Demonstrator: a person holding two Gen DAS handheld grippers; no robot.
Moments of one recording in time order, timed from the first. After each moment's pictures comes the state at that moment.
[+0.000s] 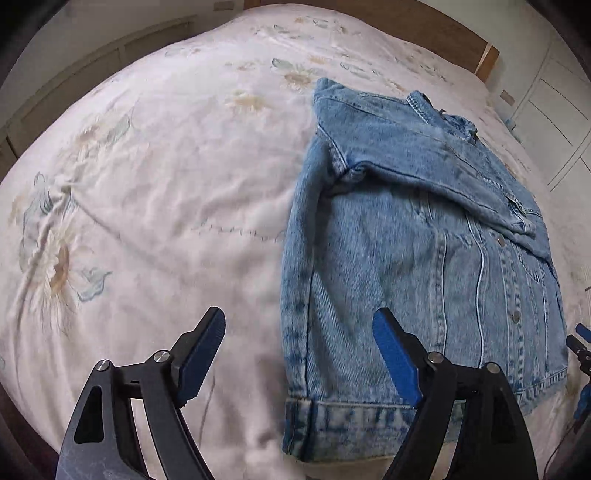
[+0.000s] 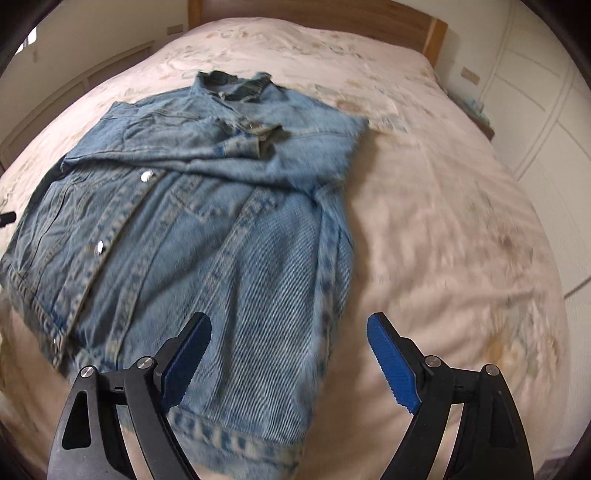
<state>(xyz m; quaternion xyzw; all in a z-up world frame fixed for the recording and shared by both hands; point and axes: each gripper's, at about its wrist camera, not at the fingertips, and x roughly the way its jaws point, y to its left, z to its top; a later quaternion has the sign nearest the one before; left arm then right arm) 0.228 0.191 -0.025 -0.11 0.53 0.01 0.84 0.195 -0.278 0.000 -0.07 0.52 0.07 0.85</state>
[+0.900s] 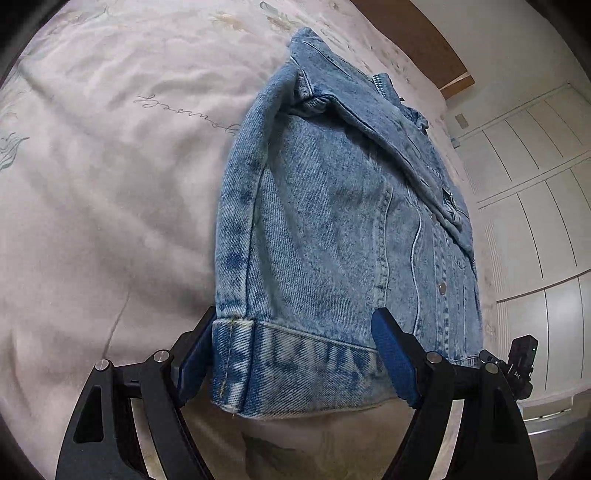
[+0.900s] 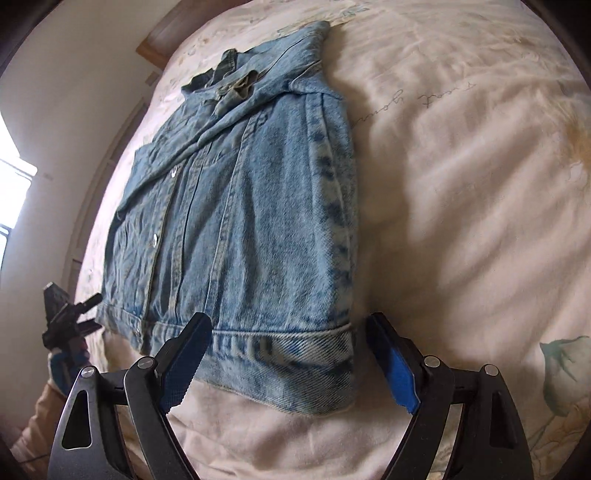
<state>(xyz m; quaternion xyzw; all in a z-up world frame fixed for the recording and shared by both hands) 0.205 0.209 -0.053 -0.29 0.54 -0.13 0.78 0.151 -0.337 -0.049 0.24 0.57 0.15 0.77</state>
